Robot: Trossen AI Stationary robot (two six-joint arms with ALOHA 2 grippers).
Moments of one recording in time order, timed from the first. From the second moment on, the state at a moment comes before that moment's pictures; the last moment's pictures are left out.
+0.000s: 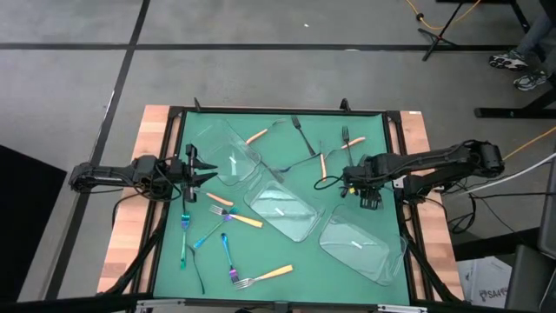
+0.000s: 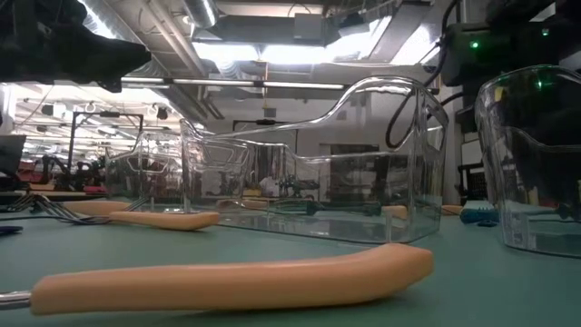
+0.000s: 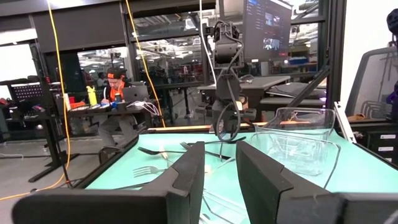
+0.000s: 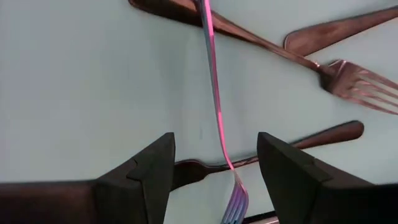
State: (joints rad) left arm -0.02 0.00 0.01 0.14 -0.15 0.09; right arm -0.01 1.25 0.70 -1.08 0.09 0.19
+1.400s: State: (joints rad) left arm -0.02 0.00 0.01 0.14 -0.15 0.09; right arm -0.21 1.44 0.70 -0.82 0.01 0.17
